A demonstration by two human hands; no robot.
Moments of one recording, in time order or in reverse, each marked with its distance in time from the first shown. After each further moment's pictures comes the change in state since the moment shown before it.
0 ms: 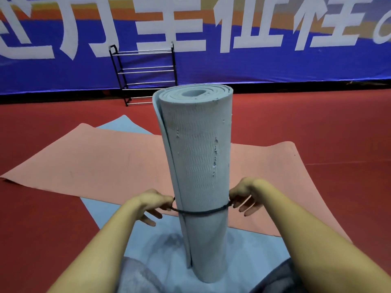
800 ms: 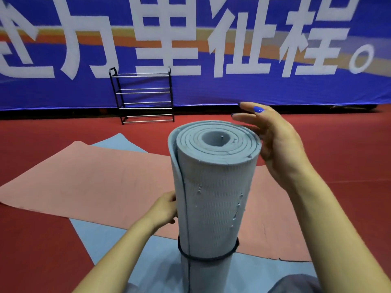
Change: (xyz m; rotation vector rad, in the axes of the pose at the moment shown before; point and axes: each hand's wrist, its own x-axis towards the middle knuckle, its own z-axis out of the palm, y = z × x) left_hand -0.048 0.041 0.017 -0.193 0.072 0.518; right_hand -0.175 -0.030 -0.047 0.894 0.415 -1.231
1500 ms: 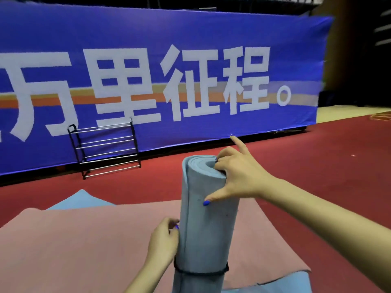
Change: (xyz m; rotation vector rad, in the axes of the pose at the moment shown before) left_hand 0.002 0.039 0.067 0.103 0.258 0.242; right_hand -0.015 -0.042 -0.072 -1.712 -0.265 -0.525
